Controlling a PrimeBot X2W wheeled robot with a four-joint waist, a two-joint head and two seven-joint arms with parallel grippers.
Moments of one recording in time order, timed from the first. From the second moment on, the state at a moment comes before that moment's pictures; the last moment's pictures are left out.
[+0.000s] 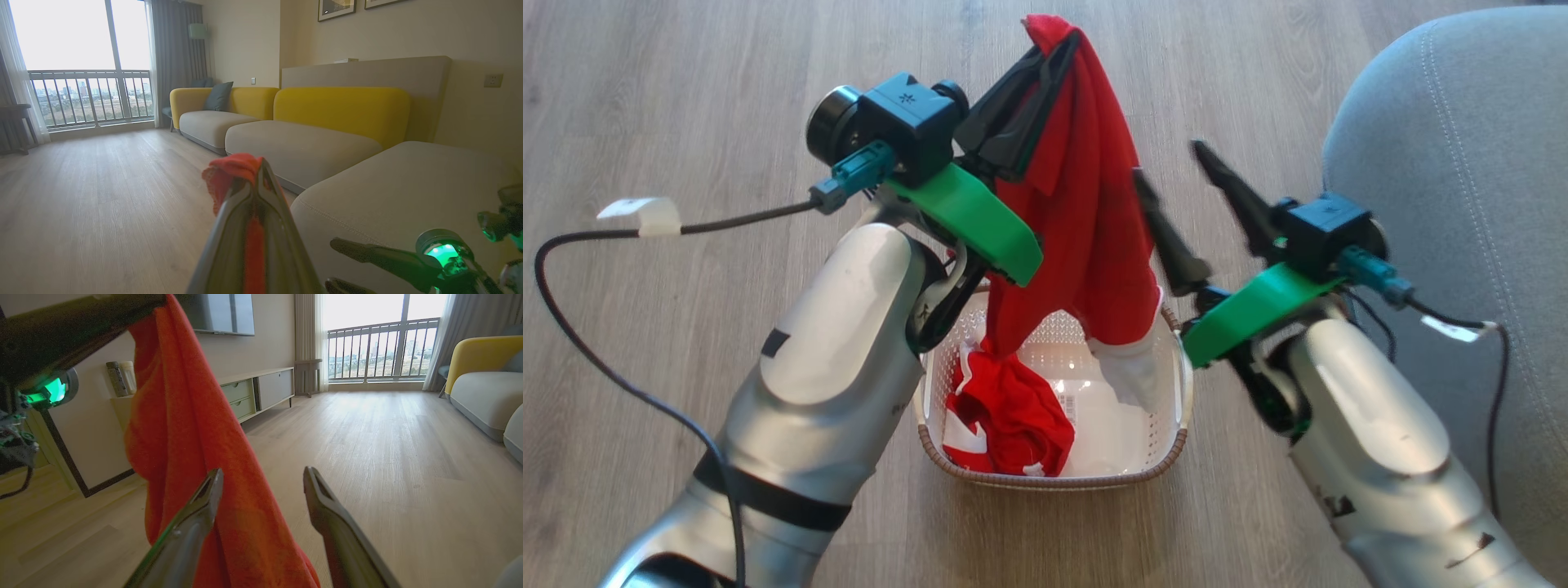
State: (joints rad) left arm -0.79 0.04 -0.54 0.40 -0.43 -0.13 -0.25; right arm -0.54 -0.10 0.41 0.43 0.36 0.13 -0.26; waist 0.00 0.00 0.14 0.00
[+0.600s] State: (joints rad) left arm -0.79 0.04 -0.58 0.40 -0.45 -0.13 -0.25; right arm -0.68 -0.08 0.62 0.66 0.36 0.13 -0.26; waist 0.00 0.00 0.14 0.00
